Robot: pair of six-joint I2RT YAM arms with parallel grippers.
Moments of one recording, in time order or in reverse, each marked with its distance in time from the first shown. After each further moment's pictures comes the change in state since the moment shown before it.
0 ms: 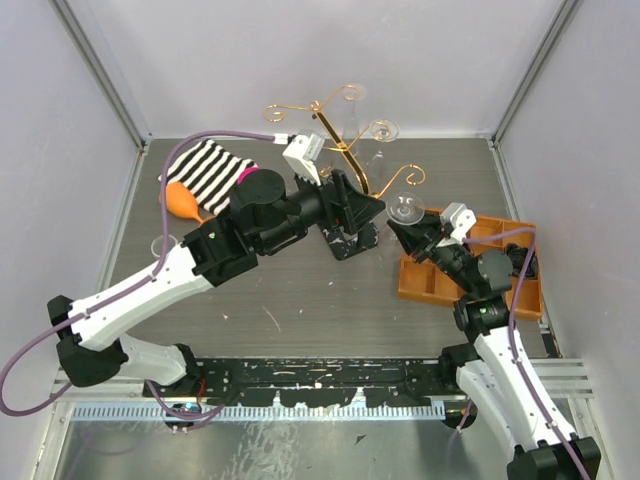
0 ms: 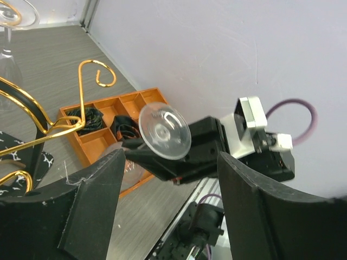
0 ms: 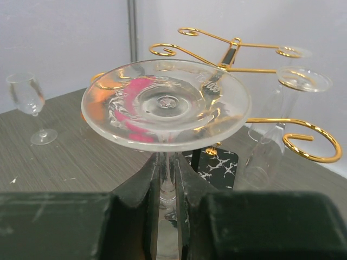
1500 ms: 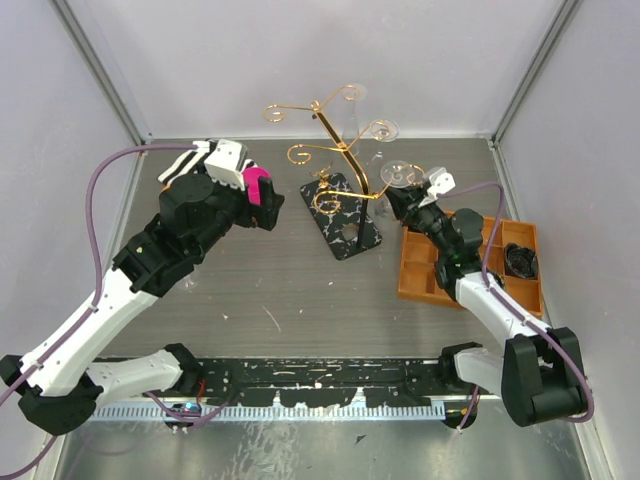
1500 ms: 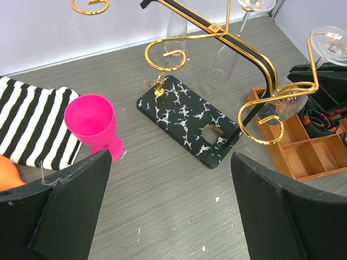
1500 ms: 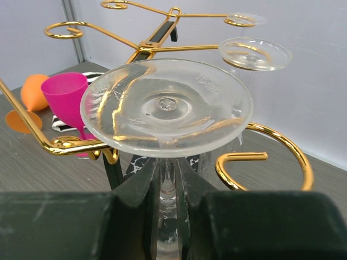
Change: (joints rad) left arm 0.305 -0.309 -0.207 -0.302 -0.173 0.421; right arm 0.000 0.534 0.092 0.350 0.166 -0.045
